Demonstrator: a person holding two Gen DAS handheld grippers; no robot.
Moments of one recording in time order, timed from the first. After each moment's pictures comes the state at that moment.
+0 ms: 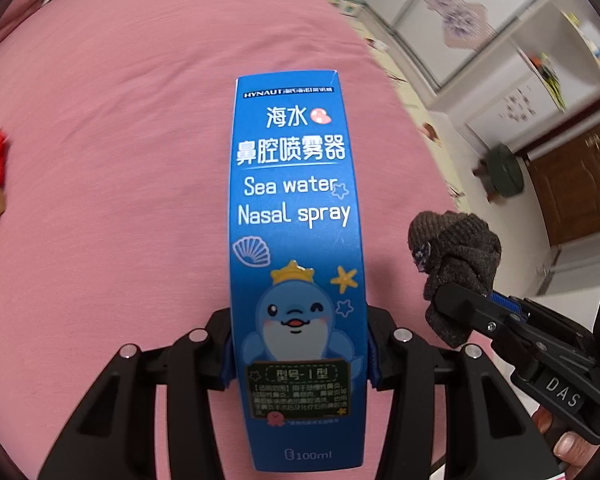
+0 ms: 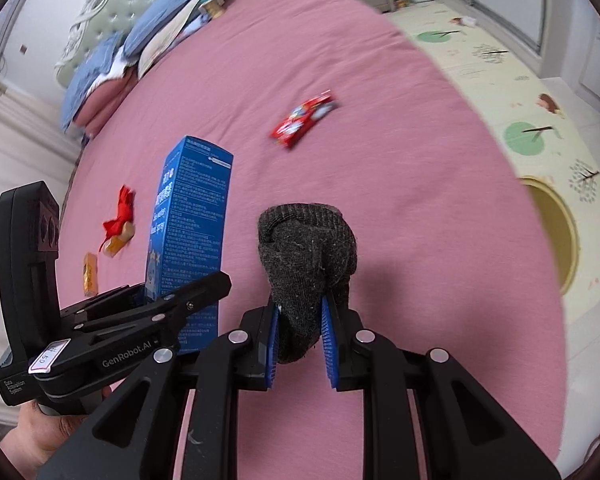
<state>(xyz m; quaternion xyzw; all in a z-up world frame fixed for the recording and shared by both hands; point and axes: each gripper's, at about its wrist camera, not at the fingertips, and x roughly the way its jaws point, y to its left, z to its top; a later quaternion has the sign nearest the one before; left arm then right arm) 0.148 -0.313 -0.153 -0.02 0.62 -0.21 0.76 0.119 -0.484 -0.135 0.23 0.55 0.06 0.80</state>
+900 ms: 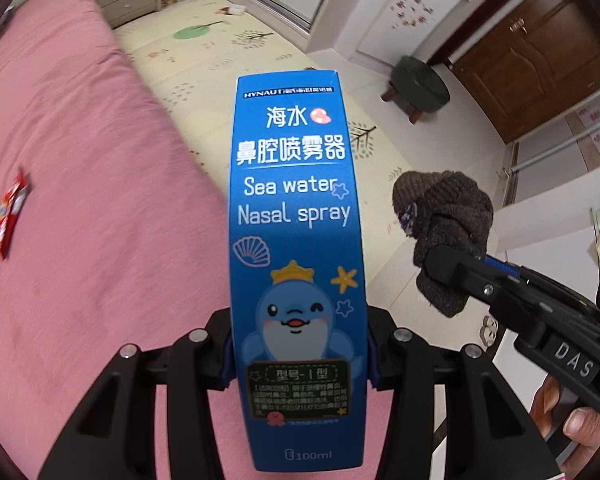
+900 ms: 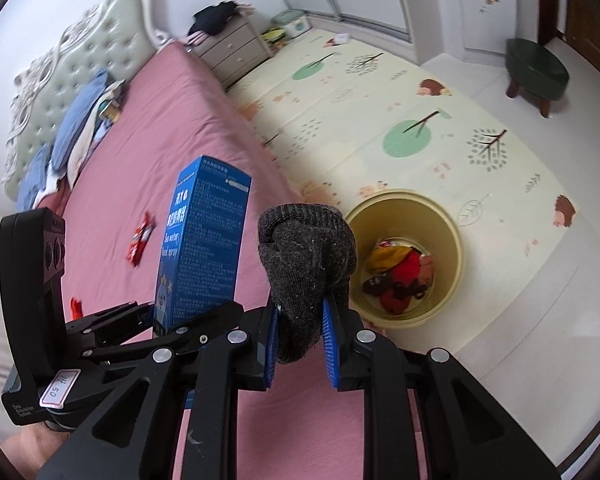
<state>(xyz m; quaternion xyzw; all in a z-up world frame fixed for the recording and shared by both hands) 0.119 -0.619 -0.162 0.10 0.61 -0.37 0.69 0.050 -0.745 -0.139 0.31 0.49 -0.09 0.81</state>
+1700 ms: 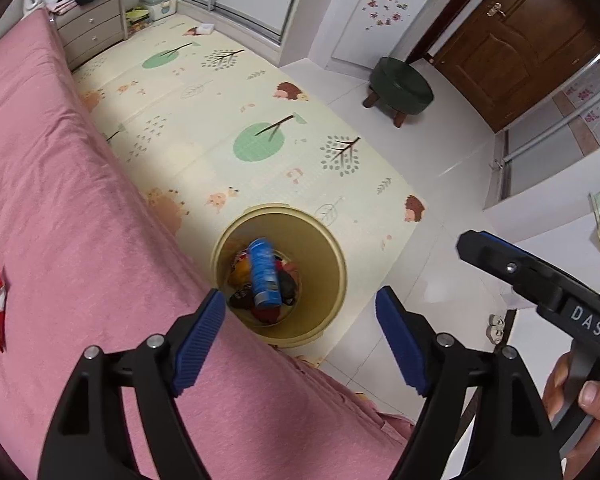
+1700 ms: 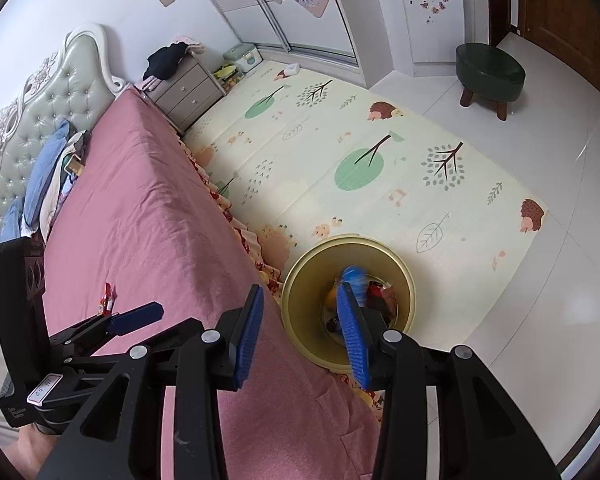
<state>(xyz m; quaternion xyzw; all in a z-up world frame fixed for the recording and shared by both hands) 0.159 -0.693 -0.159 0.13 0.58 -0.39 0.70 0.053 -0.827 -0.135 0.33 0.46 -0.16 0.81</state>
